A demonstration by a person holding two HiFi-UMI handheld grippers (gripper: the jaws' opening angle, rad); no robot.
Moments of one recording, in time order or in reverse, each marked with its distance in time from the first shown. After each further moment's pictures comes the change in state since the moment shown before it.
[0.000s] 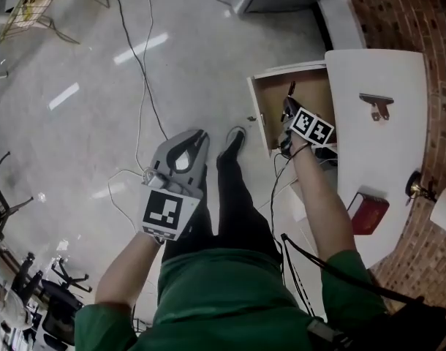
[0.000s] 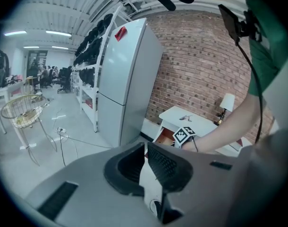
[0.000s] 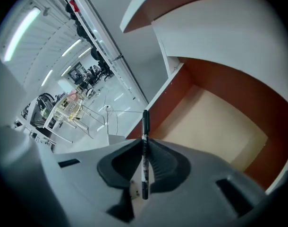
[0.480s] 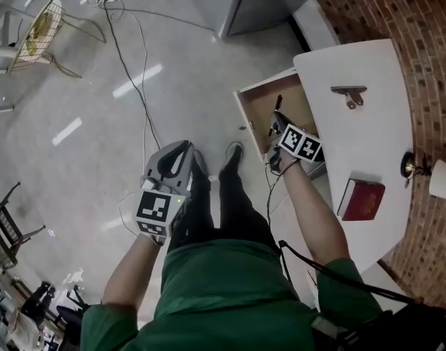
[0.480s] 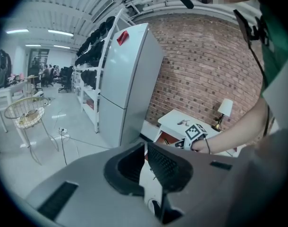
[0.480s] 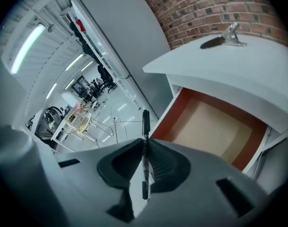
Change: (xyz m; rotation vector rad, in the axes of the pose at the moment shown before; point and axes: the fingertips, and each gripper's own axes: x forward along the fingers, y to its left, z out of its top) left arm -0.036 0.007 0.026 -0.012 -0.006 -0.013; right arm -0.088 0.048 0.014 0.069 -0.127 0.045
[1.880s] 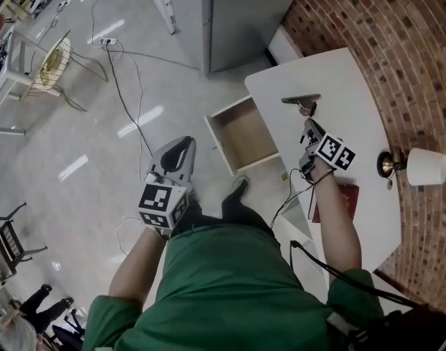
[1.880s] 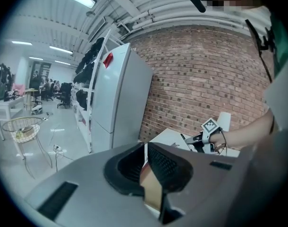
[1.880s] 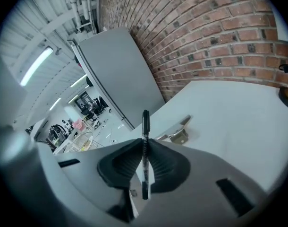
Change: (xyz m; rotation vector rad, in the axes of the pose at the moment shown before) left arm 0.003 -0.136 0.120 0.016 -0.177 0.023; right arm -0.210 -0.106 0.170 0.006 -0.236 0.030
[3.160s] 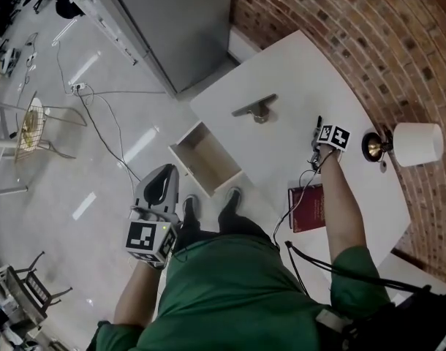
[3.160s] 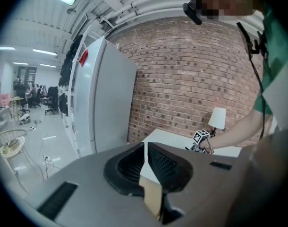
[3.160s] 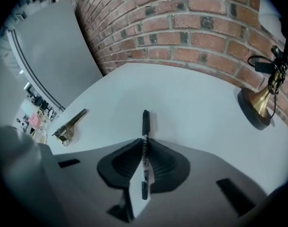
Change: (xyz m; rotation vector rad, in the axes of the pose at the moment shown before) left arm 0.081 -0.097 0.030 0.127 0.000 -0.089; right arm -0.020 -0.307 -0.008 0.116 0.276 -0.503
